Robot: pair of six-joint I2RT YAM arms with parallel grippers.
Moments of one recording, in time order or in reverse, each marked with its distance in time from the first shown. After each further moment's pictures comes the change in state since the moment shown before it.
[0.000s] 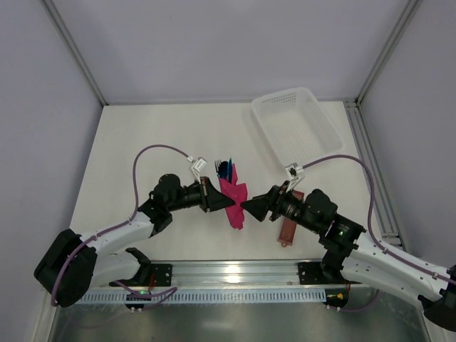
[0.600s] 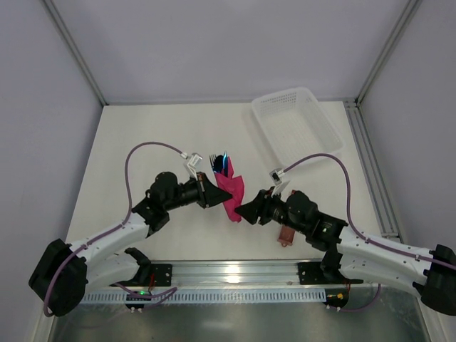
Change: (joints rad) left arm 0.000 -0.085 0.047 -0.133 -0.116 0.043; right arm 0.084 0.183 -0.037 0.069 0.063 -0.015
